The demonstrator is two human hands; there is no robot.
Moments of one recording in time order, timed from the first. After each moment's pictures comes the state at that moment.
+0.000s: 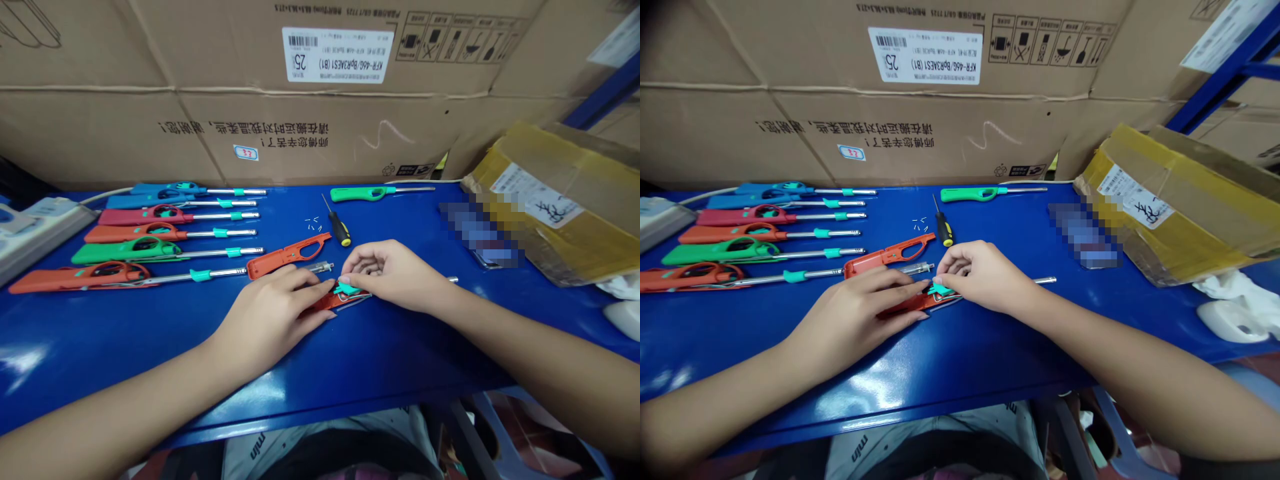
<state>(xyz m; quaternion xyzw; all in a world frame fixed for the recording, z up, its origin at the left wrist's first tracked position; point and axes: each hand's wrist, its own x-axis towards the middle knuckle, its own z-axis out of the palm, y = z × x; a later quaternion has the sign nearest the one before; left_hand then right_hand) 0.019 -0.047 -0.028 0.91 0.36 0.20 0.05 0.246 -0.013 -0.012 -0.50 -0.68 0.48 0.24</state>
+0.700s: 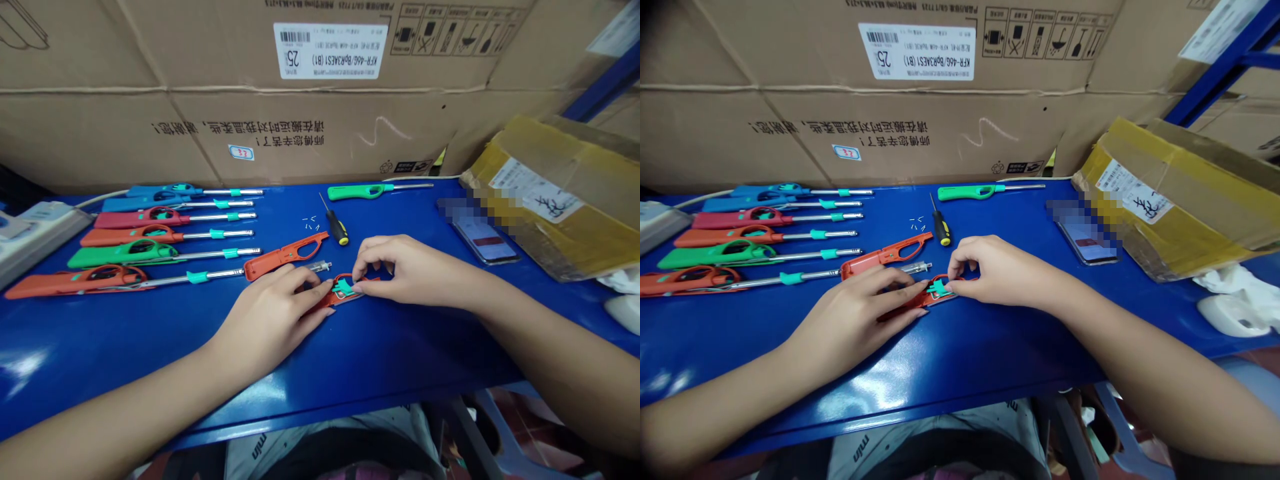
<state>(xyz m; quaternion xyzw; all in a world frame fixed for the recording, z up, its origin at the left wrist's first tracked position) 0.022 -0.046 -0.030 0.91 0.36 0.19 0.05 0.271 -0.009 0.008 -0.43 -0.85 0.29 0.13</state>
